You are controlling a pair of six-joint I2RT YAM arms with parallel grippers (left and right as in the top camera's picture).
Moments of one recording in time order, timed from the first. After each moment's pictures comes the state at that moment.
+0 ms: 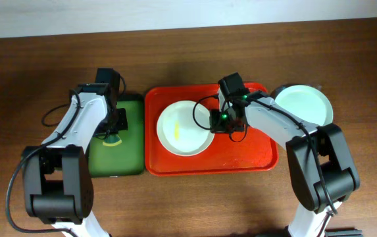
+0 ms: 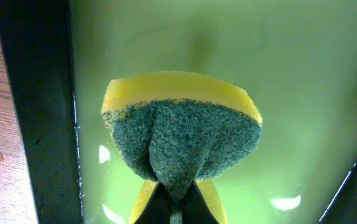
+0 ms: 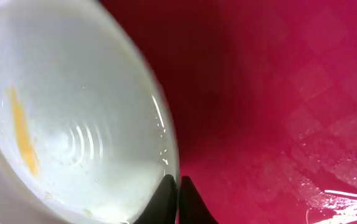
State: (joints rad) left arm -0.09 1.91 1.36 -0.98 -0.18 -0.23; right arm 0.35 1.92 1.21 -0.60 -0.28 0.37
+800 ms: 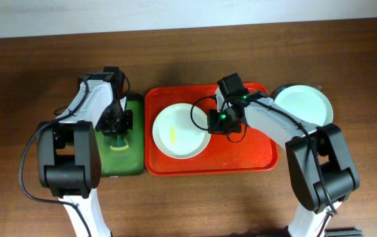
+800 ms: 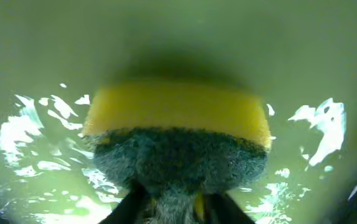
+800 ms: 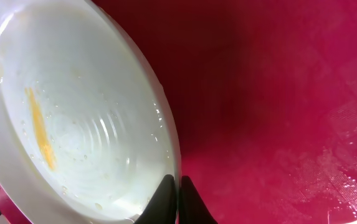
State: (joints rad) left arm -0.09 2.13 1.54 -1.14 -0.05 -0.13; right arm 0.35 1.92 1.21 -0.59 -0.36 0.39
